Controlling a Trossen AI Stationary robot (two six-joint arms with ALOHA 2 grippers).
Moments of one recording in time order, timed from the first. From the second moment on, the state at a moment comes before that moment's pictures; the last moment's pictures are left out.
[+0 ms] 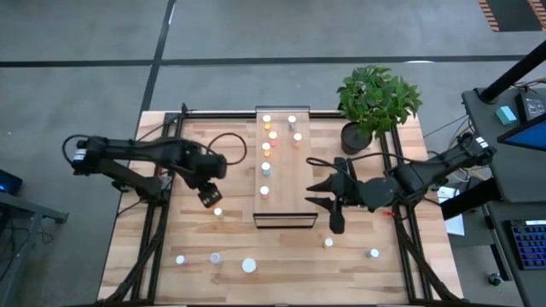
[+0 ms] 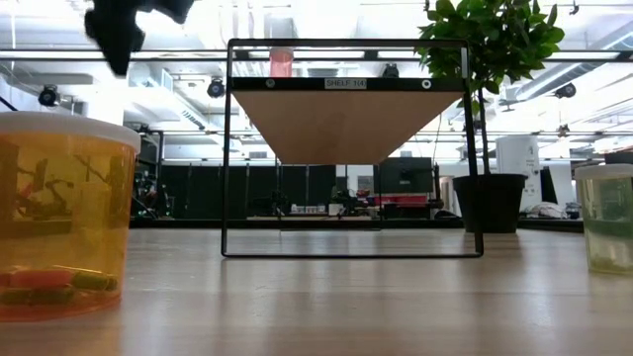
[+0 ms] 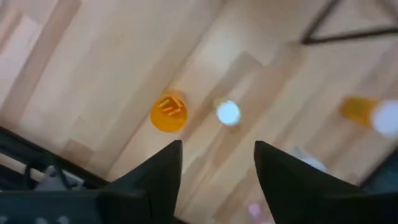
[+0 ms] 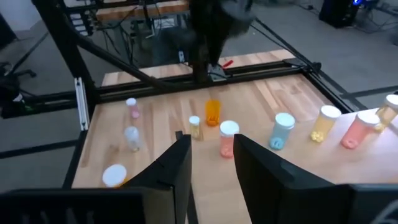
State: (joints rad) left arm -0.06 1.28 1.32 -1.42 0.03 -0.72; right arm 0.43 1.27 1.24 -0.39 0.49 0.30
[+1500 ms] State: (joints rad) left arm -0.05 1.28 0.78 -1.00 -0.08 -1.06; right arm 0.43 1.26 1.19 -0.32 0.50 0.36
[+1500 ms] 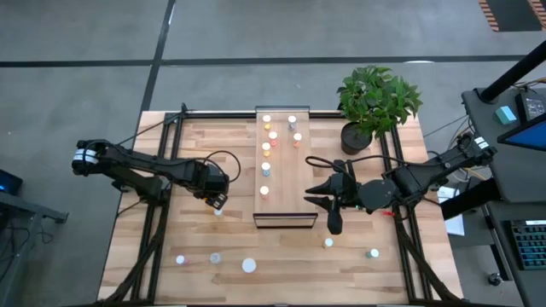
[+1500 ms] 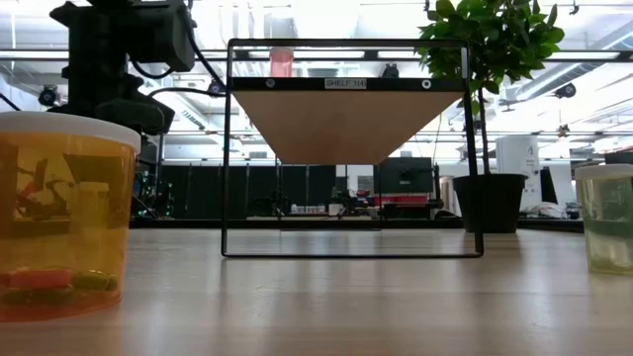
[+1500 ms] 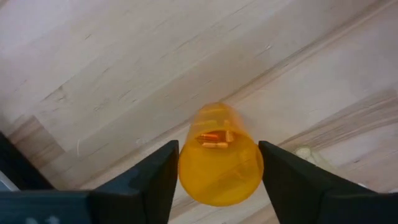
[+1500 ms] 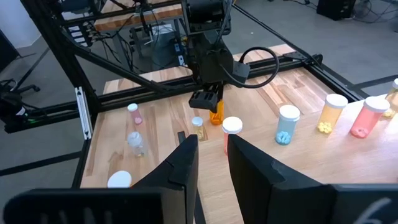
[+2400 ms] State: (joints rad) left arm -0.05 1.30 1.22 -1.34 -0.01 -0.87; right arm 0.43 1.26 1.19 -0.33 0.53 0.36
